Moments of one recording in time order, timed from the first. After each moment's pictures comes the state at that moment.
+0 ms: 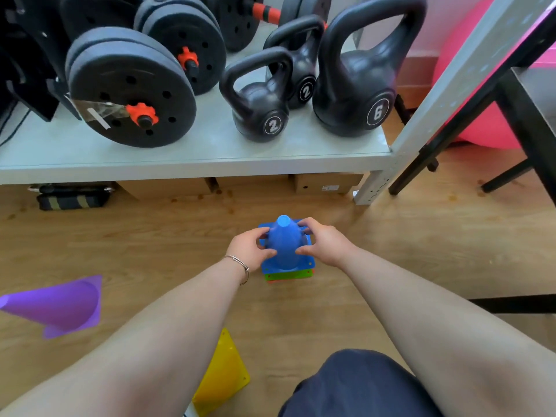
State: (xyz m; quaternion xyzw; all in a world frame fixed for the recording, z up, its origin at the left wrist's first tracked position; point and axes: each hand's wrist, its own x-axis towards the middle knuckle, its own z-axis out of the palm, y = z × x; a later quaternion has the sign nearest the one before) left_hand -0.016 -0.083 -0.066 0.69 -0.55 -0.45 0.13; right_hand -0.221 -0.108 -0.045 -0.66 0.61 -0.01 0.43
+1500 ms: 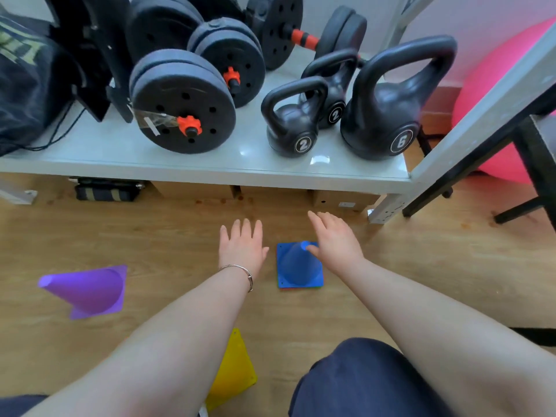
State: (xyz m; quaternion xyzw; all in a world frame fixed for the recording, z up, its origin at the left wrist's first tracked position) left_hand 0.021 -0.067 -0.027 0.72 -0.68 -0.07 -0.09; right_hand -0.188 -0.114 -0.015 -0.82 0.56 0.02 0.11
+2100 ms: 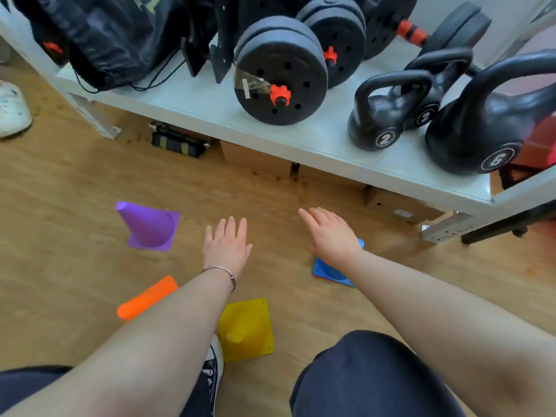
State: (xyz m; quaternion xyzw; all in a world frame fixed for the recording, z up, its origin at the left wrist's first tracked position) left_hand 0.117 0.032 -0.045 0.83 -0.56 -0.08 -0.06; right_hand -0.091 -0.094 -0.025 -0.92 0.38 0.11 0.10
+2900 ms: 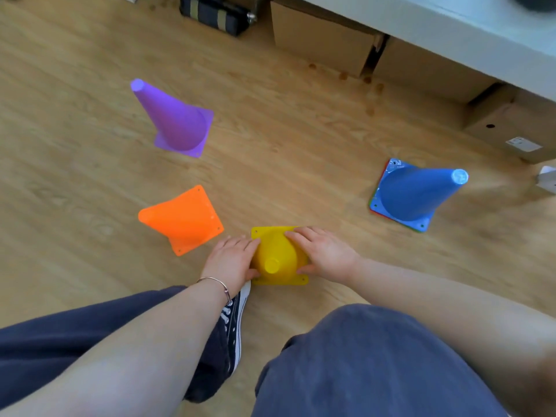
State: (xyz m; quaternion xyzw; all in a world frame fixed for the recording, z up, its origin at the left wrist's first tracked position) left_hand 0.111 0.204 -0.148 0.77 -0.56 -0.29 -0.12; right_hand -0.070 0.045 -0.169 -0.92 0.15 0.22 0.30
